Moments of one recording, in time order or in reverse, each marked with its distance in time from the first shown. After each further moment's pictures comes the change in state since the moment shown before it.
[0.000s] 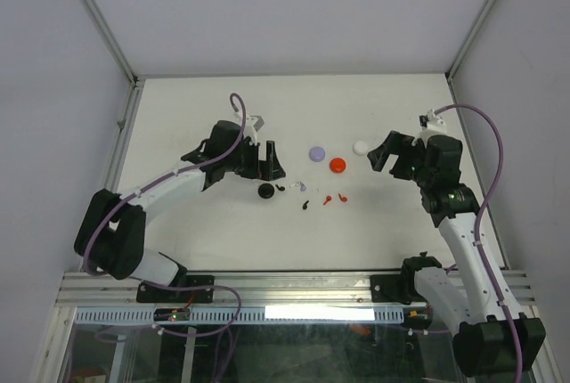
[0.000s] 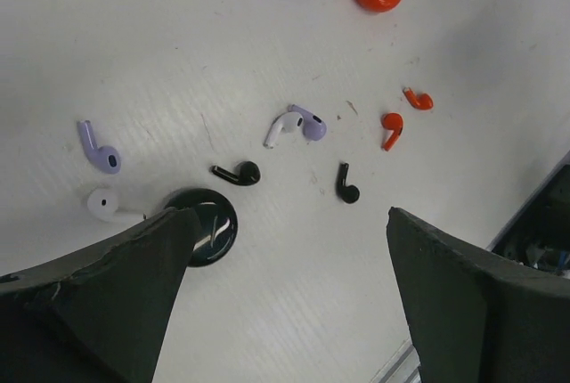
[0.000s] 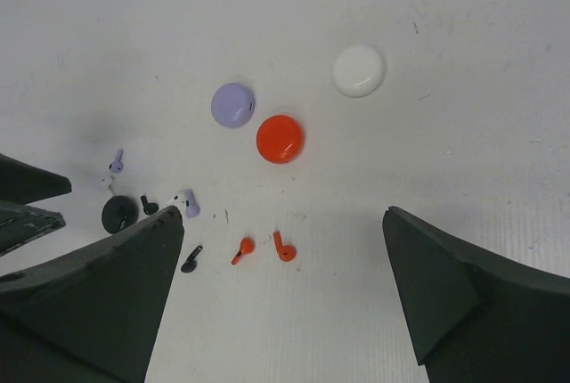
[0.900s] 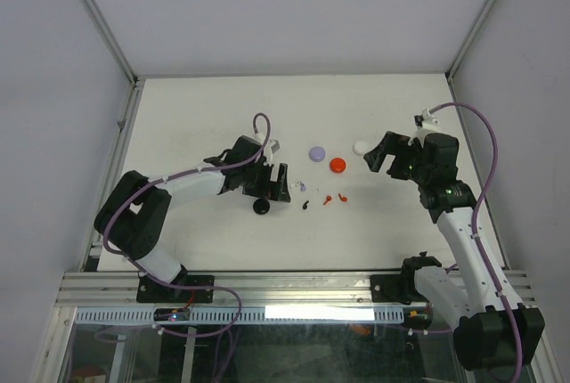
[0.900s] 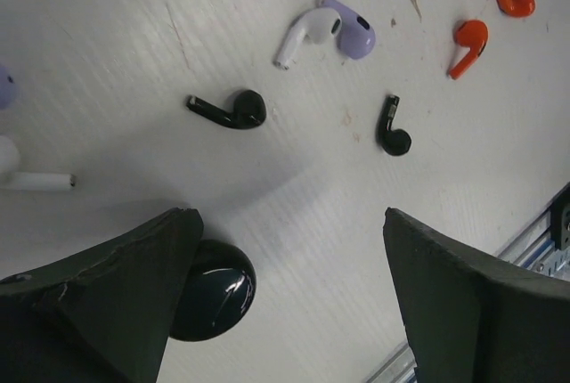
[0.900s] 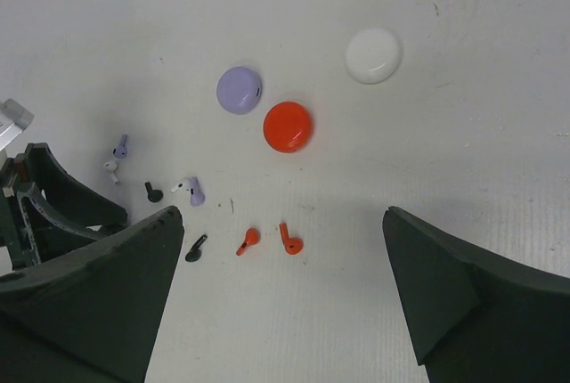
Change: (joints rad) left arm -0.106 0.219 0.015 -0.063 -0.021 0.001; right arm 0.000 0.044 -0.007 0.008 -0.052 -0.001
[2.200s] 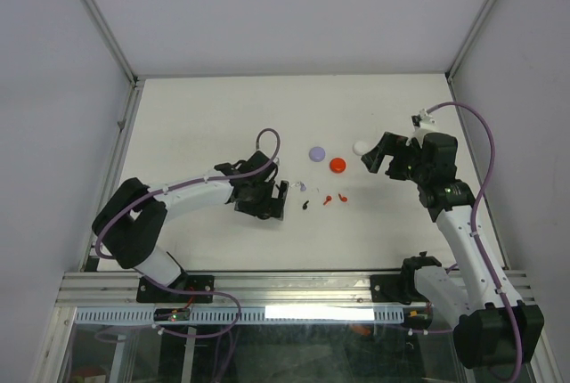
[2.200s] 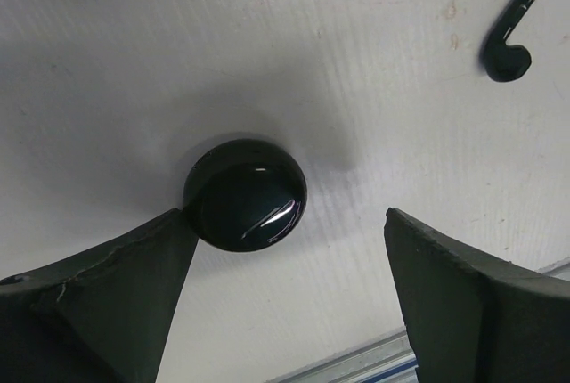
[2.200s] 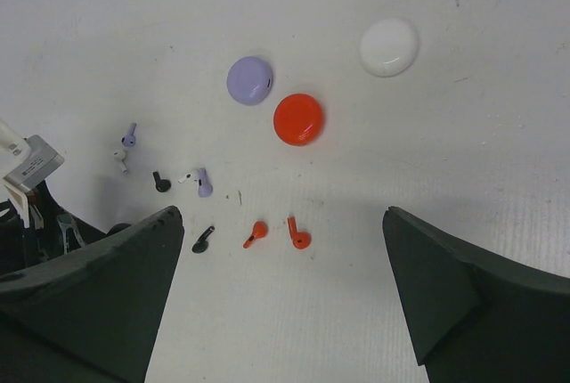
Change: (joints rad) left arm -0.164 -0.058 0.017 -0.311 -0.292 -0.141; right arm 0.000 0.016 0.000 0.001 -0.042 -0.003
